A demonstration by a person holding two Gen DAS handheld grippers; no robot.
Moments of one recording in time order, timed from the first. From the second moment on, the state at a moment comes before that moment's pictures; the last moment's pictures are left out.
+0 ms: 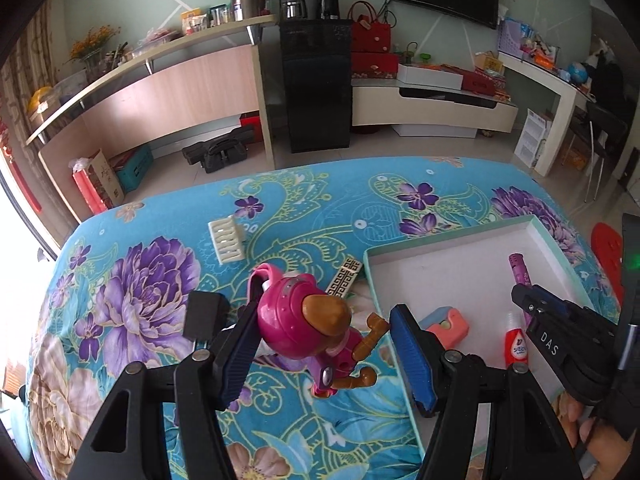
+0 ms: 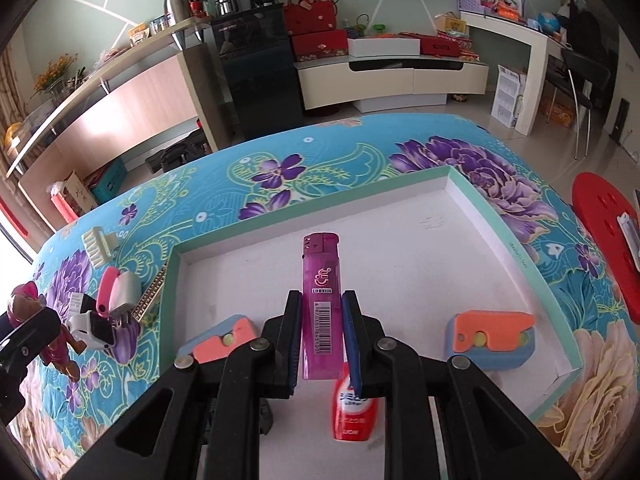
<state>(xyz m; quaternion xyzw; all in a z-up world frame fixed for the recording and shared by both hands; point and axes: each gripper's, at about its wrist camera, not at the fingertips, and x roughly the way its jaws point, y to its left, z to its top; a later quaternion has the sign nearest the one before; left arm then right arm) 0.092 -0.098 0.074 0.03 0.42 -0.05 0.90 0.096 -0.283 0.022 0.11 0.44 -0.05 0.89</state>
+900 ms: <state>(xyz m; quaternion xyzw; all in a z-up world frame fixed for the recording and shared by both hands) 0.158 -0.178 0.013 0.04 0.48 -0.10 0.87 0.091 -0.339 0.007 0.17 0.44 -0.11 0.88</state>
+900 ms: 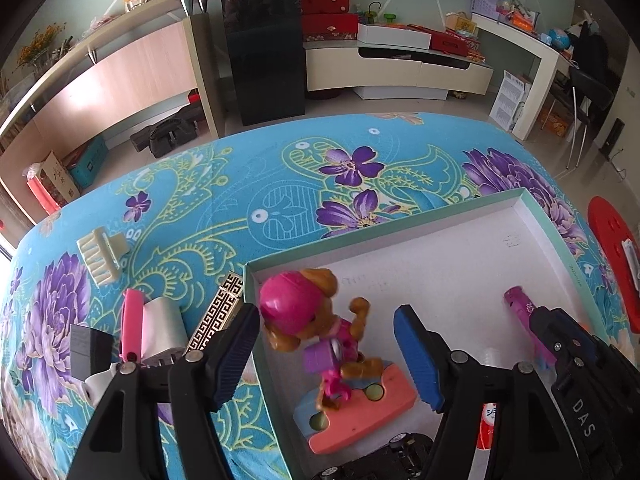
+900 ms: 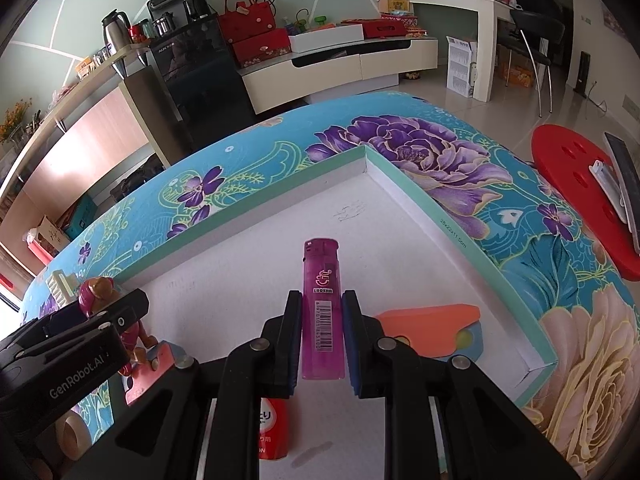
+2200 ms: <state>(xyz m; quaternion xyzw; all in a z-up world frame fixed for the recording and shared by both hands) 0.104 -0.039 0.037 -0.02 0.45 0.04 0.89 0.097 -0.294 0.031 0.12 0.44 -0.10 0.89</state>
